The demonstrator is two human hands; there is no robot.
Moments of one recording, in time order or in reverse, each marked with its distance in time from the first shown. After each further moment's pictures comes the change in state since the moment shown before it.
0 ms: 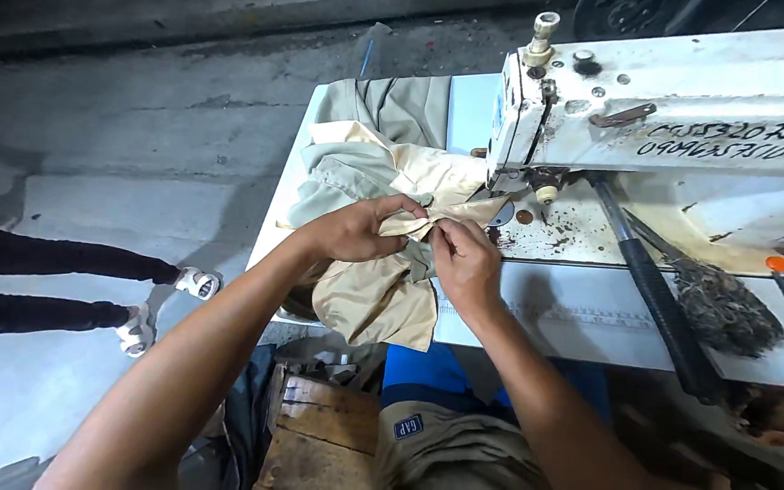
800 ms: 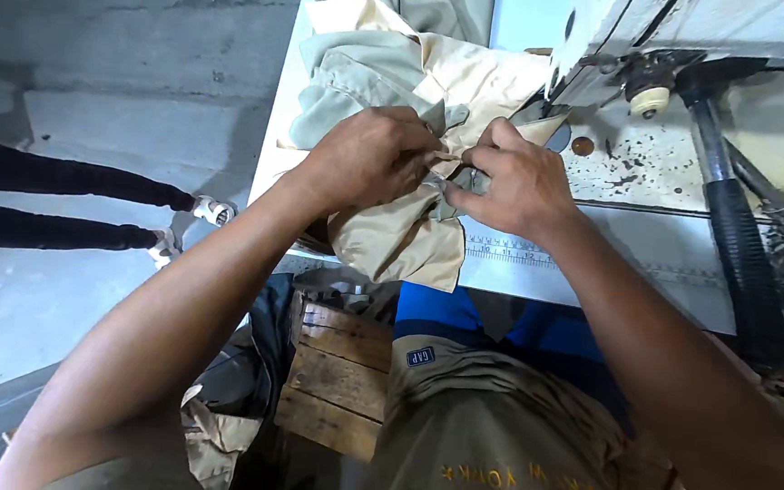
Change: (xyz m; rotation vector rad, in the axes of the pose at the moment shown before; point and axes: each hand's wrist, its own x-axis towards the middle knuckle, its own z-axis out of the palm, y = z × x) left_hand -0.012 -0.001 0.011 0.618 0.209 0.168; right_hand 0.043 0.022 -0.025 -0.227 -0.674 -0.218
